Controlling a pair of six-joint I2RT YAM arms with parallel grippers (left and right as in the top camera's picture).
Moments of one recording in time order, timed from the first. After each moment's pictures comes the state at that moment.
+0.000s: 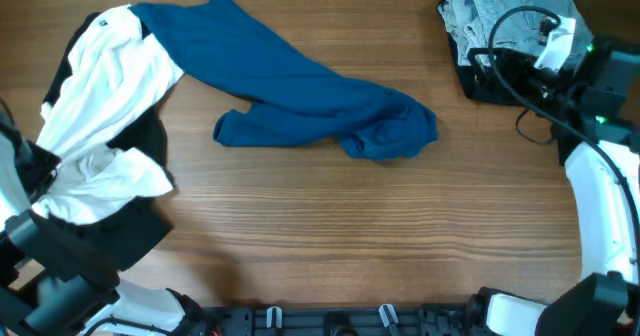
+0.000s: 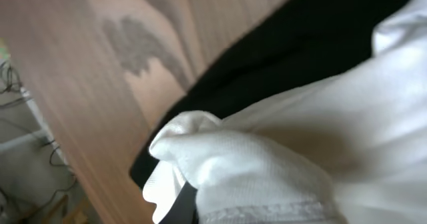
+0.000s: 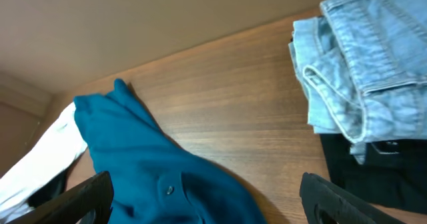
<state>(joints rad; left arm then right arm) 0.70 1.75 1.43 -1.16 -0.32 -0.41 -0.26 1.43 1.08 -0.30 -0.66 0.18</state>
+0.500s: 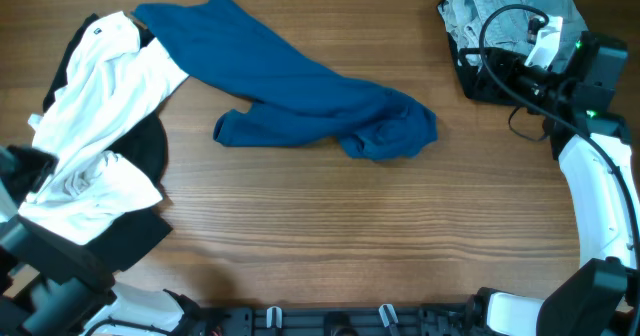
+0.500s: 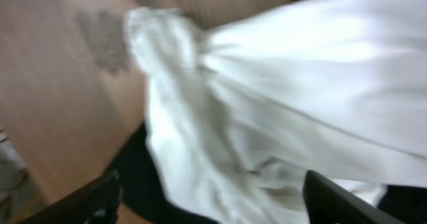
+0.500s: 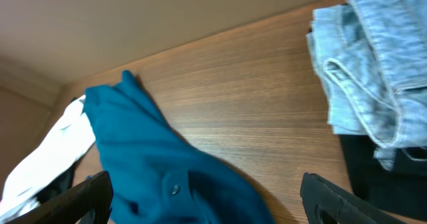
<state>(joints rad) 0.77 1.75 1.43 -1.12 -0.15 -0.41 -0.24 1.47 1.08 -0.28 -0.69 0.17</state>
